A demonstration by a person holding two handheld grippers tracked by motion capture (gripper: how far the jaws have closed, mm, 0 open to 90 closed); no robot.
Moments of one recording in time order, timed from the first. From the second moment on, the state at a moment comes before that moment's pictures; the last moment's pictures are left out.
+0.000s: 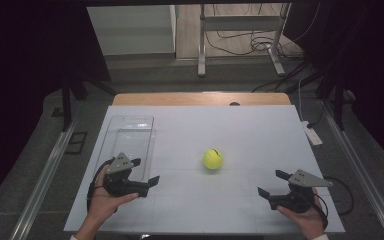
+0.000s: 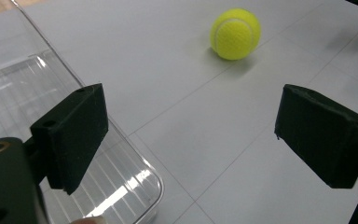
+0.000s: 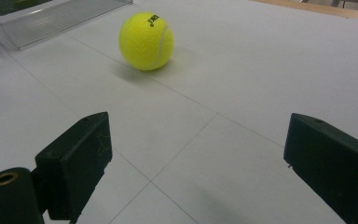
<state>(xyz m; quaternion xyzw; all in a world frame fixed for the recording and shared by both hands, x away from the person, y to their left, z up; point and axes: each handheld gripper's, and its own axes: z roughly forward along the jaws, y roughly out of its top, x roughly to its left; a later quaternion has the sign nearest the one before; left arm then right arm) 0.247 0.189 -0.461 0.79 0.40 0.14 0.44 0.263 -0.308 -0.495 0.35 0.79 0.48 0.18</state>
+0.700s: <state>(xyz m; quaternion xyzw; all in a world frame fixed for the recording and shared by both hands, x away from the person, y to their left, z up) 0.258 0.172 -0.455 0.81 0.38 0.14 0.43 0.263 -0.308 -0.495 0.35 0.79 0.48 0.18</state>
